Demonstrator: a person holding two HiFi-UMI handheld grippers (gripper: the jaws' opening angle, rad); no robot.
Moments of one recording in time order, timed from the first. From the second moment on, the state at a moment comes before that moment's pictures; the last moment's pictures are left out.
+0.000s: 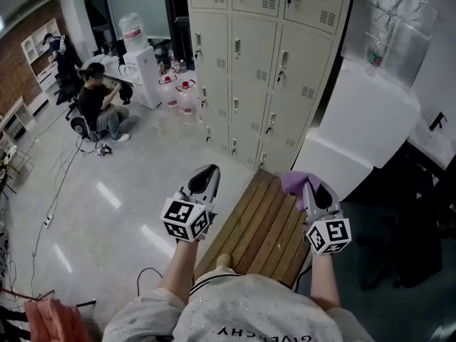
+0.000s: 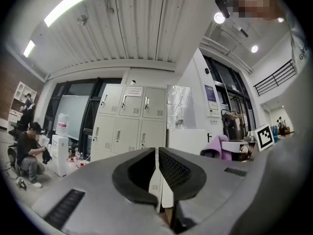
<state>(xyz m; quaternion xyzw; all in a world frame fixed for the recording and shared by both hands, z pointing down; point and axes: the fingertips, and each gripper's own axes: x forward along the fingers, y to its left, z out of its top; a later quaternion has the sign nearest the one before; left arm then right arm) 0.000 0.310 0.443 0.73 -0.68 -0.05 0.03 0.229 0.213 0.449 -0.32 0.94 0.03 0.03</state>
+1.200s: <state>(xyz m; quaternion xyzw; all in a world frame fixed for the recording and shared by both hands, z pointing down) -0.159 -0.003 0.452 0.81 -0.58 -0.07 0.05 0.078 -0.064 0.423 -0.42 0.90 0.07 0.07</state>
